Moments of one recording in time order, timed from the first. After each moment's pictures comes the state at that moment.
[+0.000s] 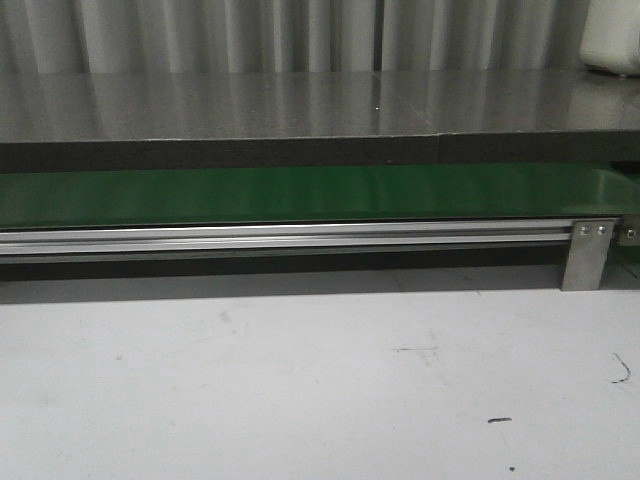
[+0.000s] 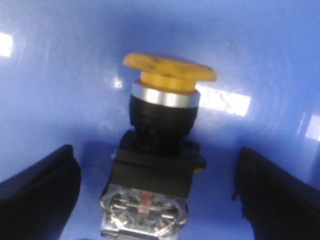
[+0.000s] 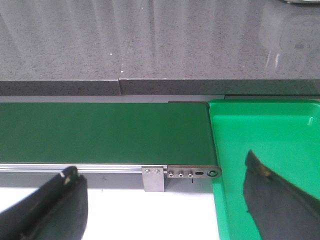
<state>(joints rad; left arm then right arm) 0.60 2.17 -1.62 -0.10 0.87 0.39 0.01 0.51 -0.57 0.15 0.41 -0.07</state>
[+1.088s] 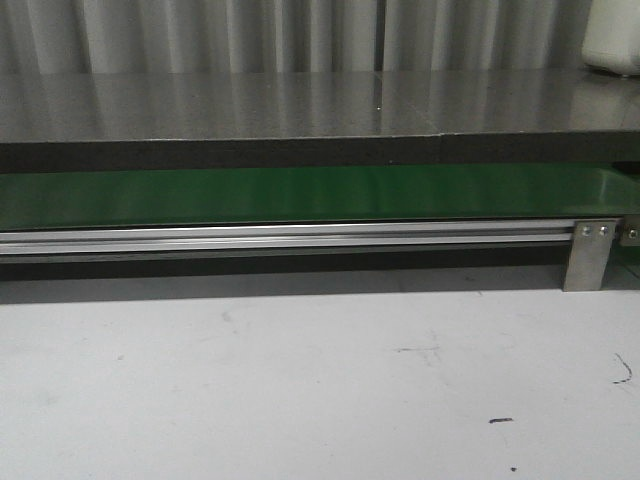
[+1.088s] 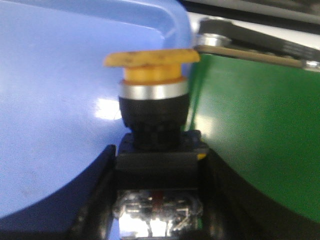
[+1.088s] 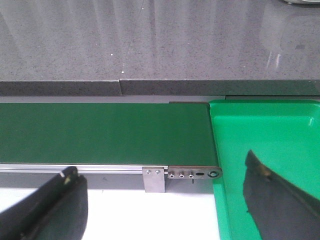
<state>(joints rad) 0.42 2.02 -1.87 -0.14 1.19 0.27 0.01 0.51 -0.57 0.15 0.40 -0.07</state>
